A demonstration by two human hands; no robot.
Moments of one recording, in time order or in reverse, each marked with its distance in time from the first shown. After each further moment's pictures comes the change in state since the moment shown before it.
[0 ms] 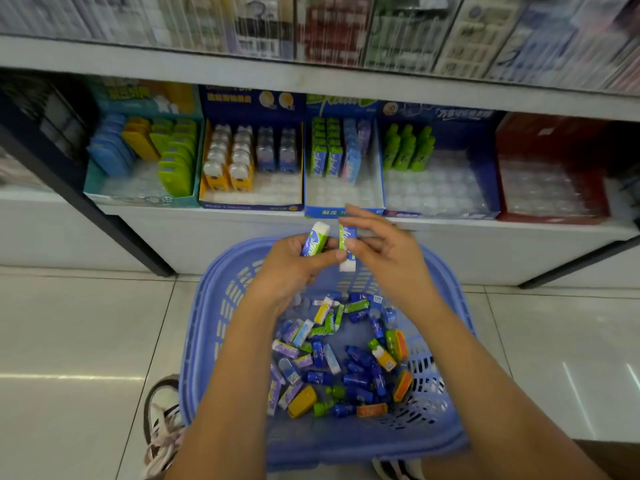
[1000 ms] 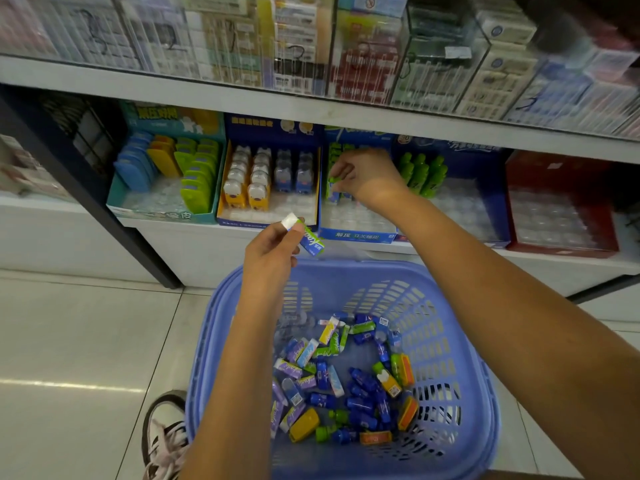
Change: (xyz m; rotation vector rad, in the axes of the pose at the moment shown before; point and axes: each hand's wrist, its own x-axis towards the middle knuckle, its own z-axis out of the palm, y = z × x) left_hand 0.009 0.016 -0.025 -0.173 0.433 0.162; right_hand 0.163 -0.043 0.010 -0.787 -0.158 0.021
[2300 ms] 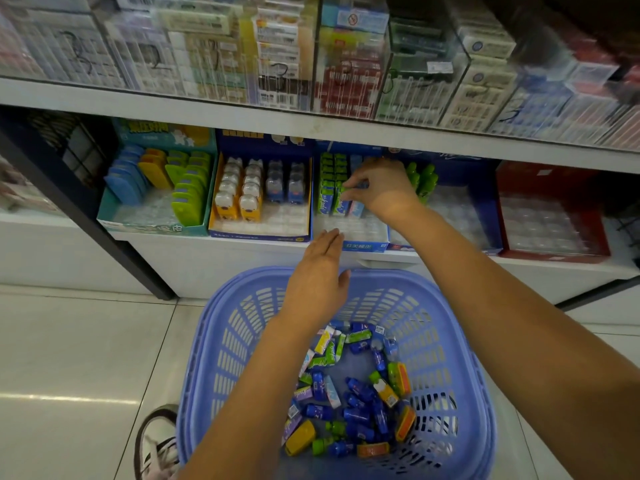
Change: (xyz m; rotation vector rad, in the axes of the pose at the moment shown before) left_hand 0.005 -0.030 0.046 1.119 -0.357 0.515; right_hand -0.011 0.023 -0.015 -0.126 0.094 0.025
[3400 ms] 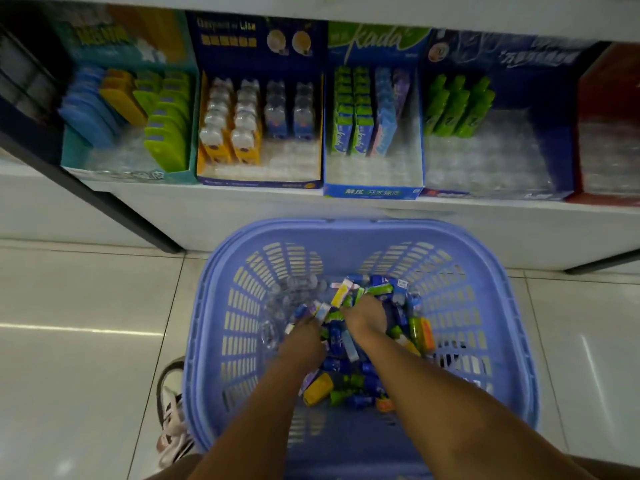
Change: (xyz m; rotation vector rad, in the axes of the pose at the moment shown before) left_hand -0.107 -0.124 0.152 0.057 -0.695 -0.444; right_hand -0.162 0.061 0.281 0.161 -0.387 0.860
